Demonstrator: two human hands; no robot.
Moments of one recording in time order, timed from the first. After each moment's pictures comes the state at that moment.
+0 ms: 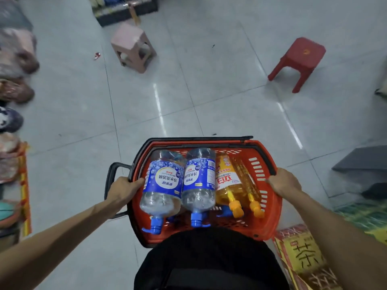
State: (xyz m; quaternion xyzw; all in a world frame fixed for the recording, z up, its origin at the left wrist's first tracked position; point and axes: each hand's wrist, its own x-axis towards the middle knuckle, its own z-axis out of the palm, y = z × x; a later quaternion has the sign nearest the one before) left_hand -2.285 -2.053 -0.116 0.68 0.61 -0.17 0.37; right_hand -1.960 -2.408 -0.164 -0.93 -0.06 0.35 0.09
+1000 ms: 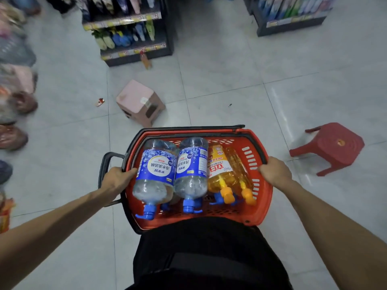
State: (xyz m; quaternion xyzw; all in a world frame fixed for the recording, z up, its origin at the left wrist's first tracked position) left_hand -1.806 -1.547 -0.103 0.65 0.65 -0.10 0.38; right_hand -1.448 -1.859 -0.166 -0.92 -0.16 0.34 0.11
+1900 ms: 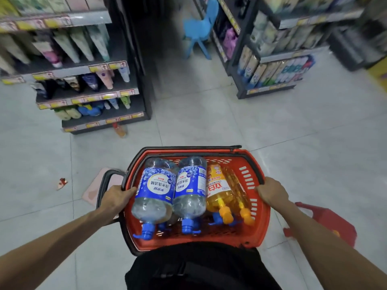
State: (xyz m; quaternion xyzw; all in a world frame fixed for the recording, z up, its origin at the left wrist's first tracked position) left_hand -1.385 -1.083 -0.138 0.69 0.59 -0.15 0.40; right_hand -1.056 -1.442 -0.131 -0.93 -0.08 0.35 0.10
